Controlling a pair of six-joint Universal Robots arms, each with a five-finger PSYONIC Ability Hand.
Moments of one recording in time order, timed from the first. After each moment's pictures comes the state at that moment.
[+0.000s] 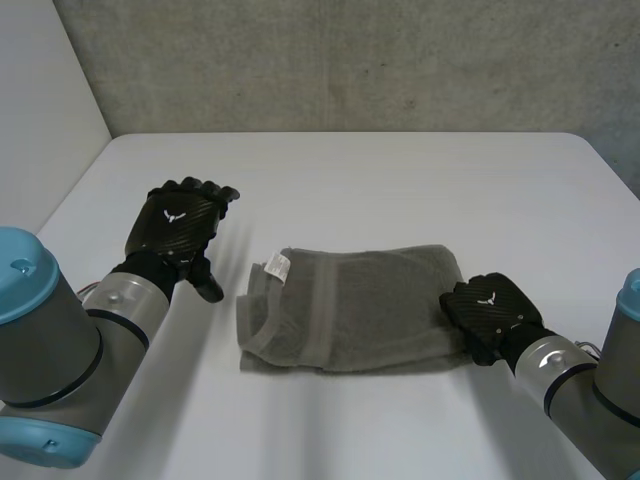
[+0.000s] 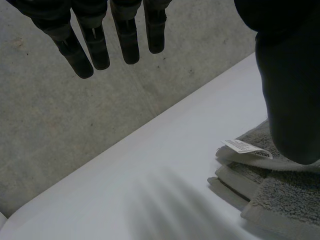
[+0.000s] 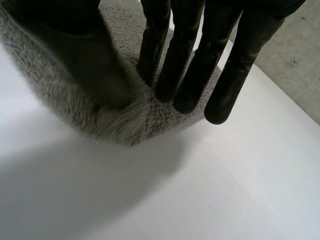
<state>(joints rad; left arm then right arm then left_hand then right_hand) 4.30 -1.77 -1.85 3.54 -1.53 3.38 1.85 -1.27 1.96 -0.26 1.30 2.57 0.32 0.31 0.30 0.32 0.29 1.19 1.20 1.19 1.20 1.02</state>
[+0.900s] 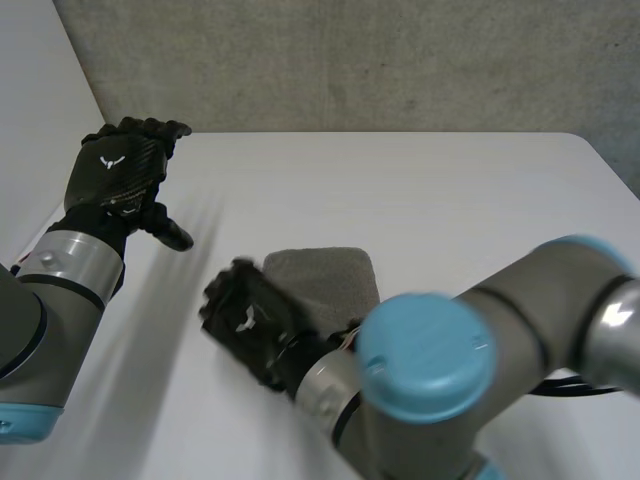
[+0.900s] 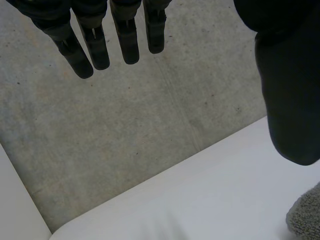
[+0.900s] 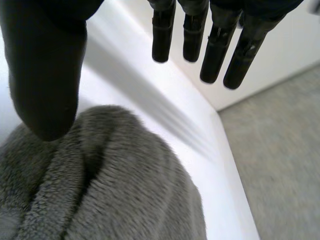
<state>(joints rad) 4.37 -1.62 -1.83 3.54 -1.56 3.26 2.51 -1.04 1.44 -0.21 1.39 2.36 0.32 0.31 0.30 0.32 0.29 0.38 0.36 0.37 0.37 0.16</state>
